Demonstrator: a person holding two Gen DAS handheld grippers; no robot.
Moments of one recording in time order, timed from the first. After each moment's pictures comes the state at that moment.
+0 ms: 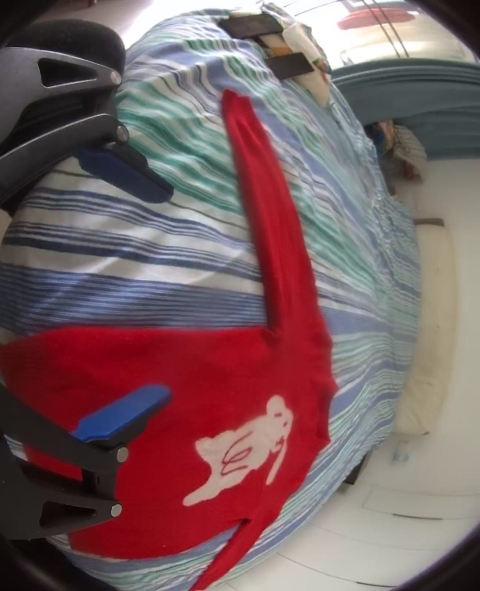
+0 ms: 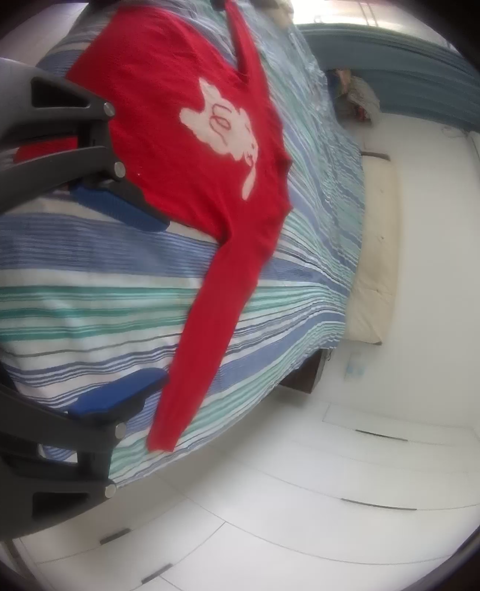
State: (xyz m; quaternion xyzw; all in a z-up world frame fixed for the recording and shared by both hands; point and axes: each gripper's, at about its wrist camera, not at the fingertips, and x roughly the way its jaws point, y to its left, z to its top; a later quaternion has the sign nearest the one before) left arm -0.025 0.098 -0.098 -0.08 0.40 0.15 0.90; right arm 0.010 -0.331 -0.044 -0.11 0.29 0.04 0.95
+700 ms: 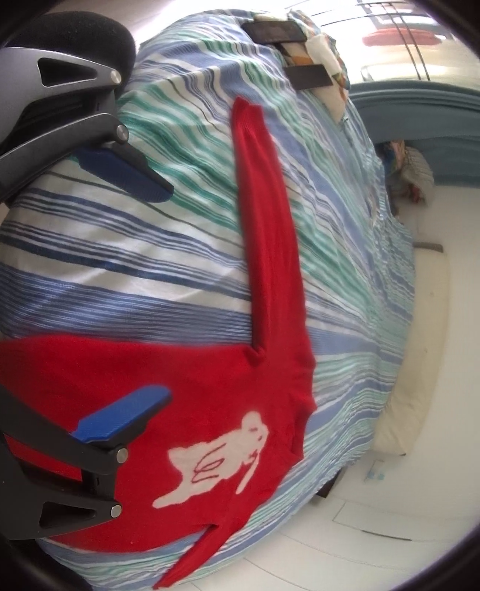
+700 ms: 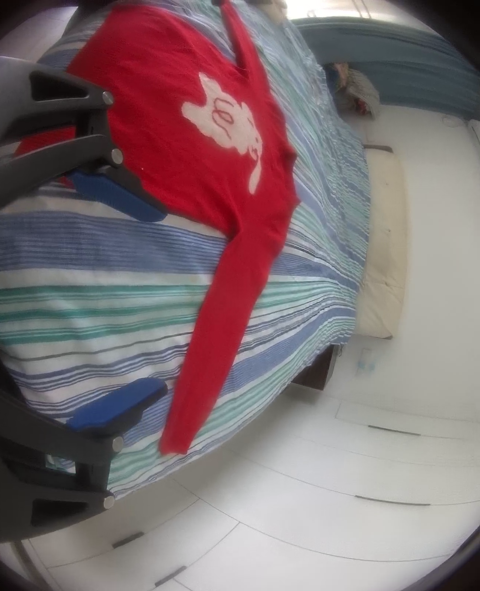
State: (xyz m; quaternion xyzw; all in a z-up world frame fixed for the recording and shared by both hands) left arm -0.029 0.109 -0.094 -0.11 0.36 0.18 0.91; right arm 0.019 -0.335 -0.052 -0.09 0.31 0.04 0.94
